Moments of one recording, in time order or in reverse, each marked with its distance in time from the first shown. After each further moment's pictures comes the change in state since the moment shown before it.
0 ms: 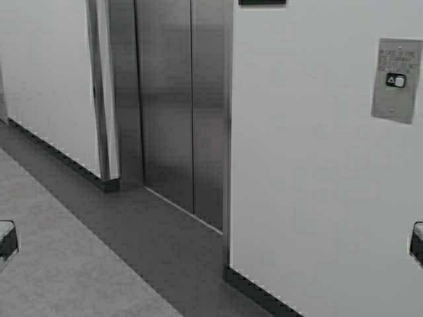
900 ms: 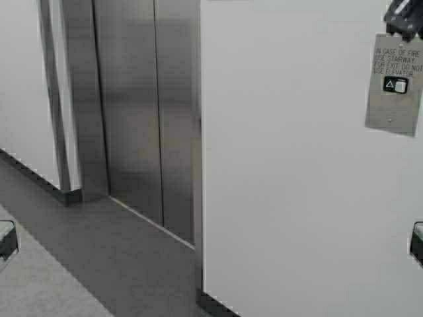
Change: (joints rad) left arm 0.000 -0.210 -0.002 -0.028 0.204 -0.006; right arm 0.236 0.545 -0.330 -0.818 0.491 0.201
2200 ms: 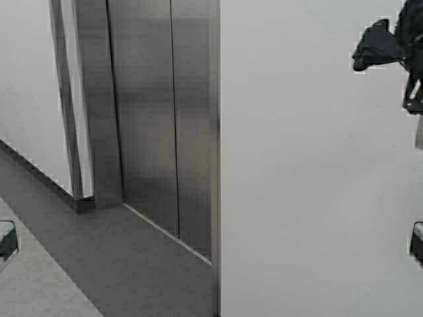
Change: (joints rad) left arm 0.000 -0.161 0.029 -0.051 0.083 -0.009; right arm -0.155 0.506 -0.077 -0.620 0.140 0.485
